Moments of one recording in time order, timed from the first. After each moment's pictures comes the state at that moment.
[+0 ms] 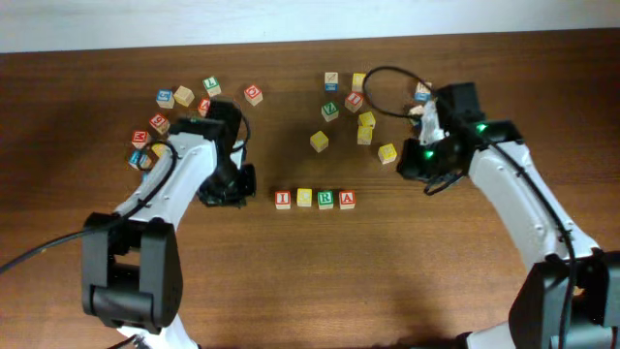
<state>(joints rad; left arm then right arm) -0.21 1.89 1.37 -1.07 0.11 -0.25 0.11 1.65 1.25 -0.85 -0.27 0.27</state>
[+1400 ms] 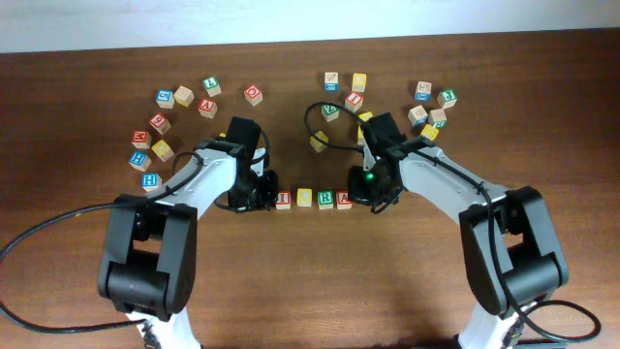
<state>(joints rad) -0.28 1.97 1.23 -0.75 0.28 -0.34 0.34 1.91 1.19 -0.65 -0.30 0.45</state>
